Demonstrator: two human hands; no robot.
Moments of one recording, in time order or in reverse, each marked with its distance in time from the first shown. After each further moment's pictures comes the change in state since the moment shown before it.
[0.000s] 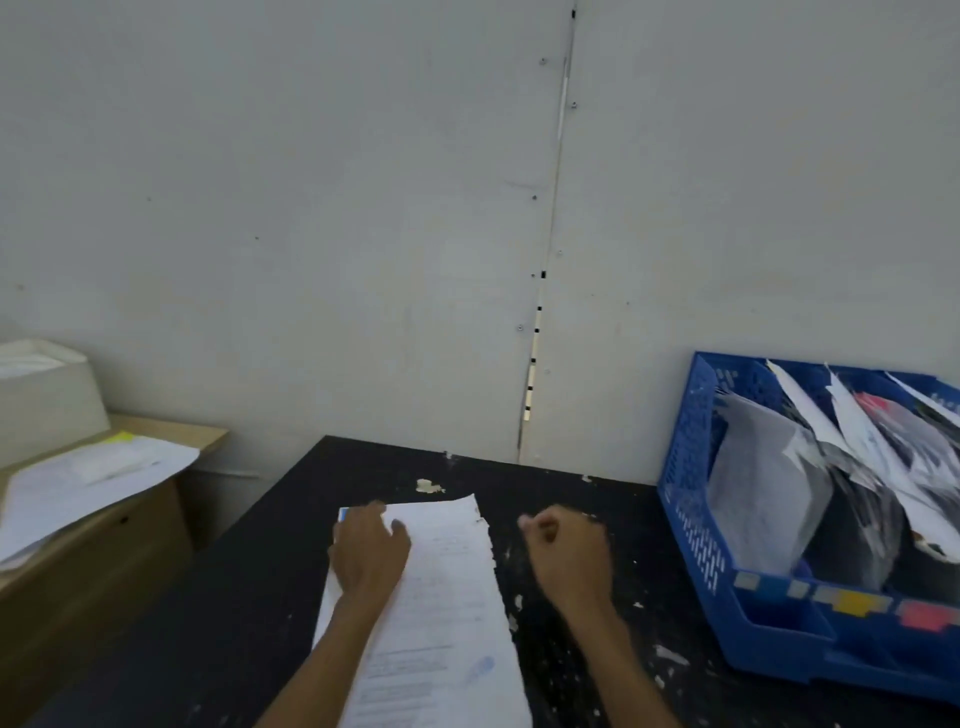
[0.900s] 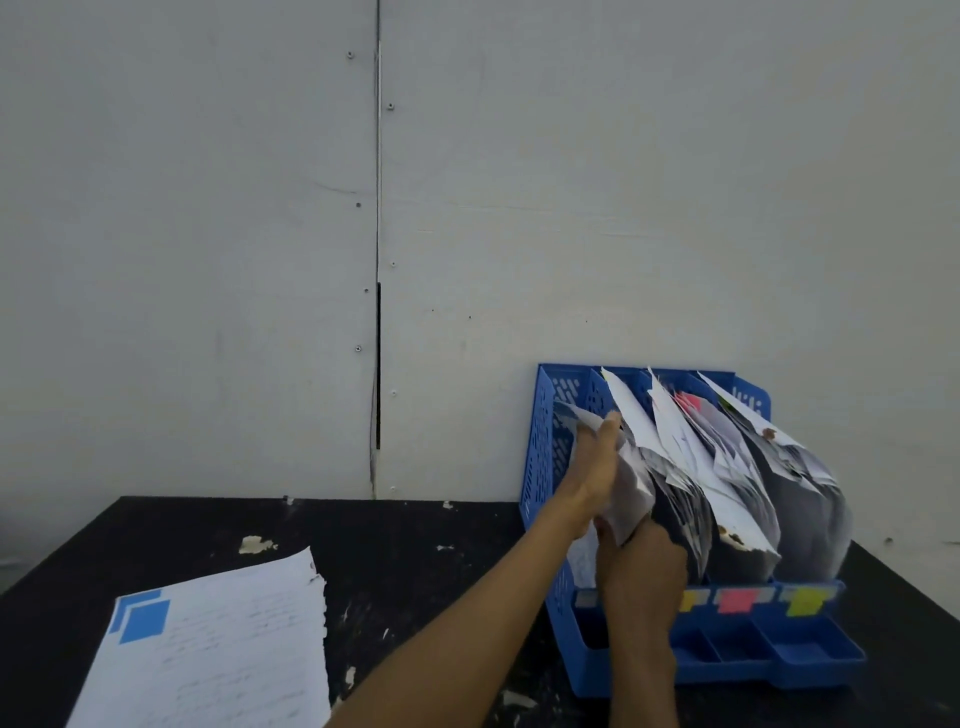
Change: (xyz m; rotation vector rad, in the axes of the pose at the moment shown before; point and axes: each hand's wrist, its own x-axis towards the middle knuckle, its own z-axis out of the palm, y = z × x) left_hand -0.128 0.355 0.137 -0.860 -1.058 0.232; right_hand 0.036 0.123 -0.142 -0.025 0.604 0.343
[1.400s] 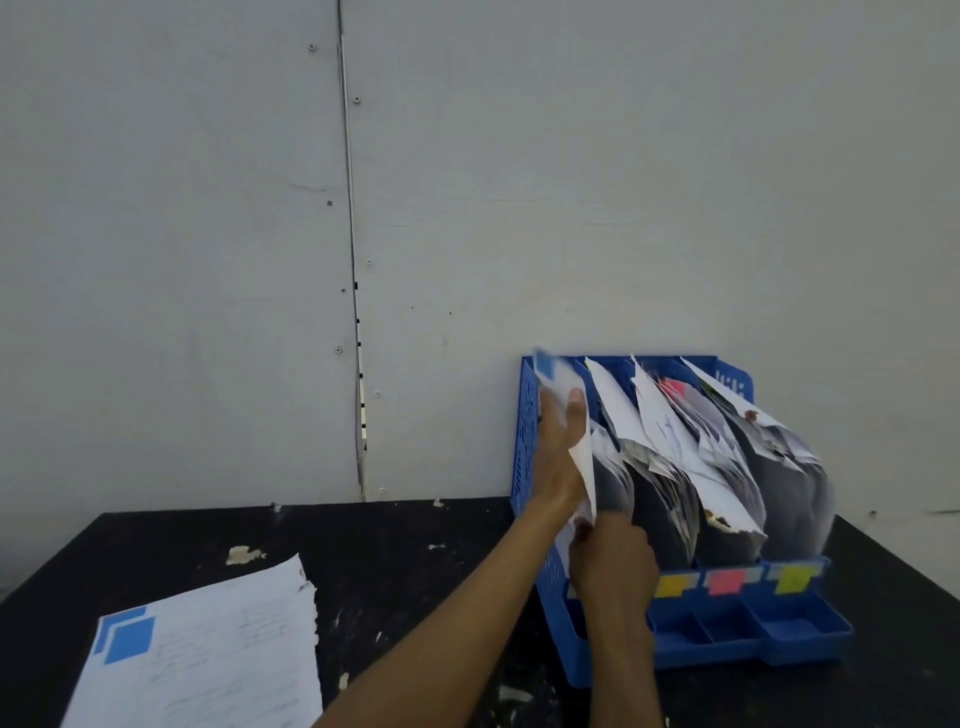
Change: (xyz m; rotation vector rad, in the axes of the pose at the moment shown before) left_hand -0.001 -0.004 -0.009 -0.099 0.145 0.193; right_hand -0.007 -0.012 -0.002 -0.260 -0.205 0.002
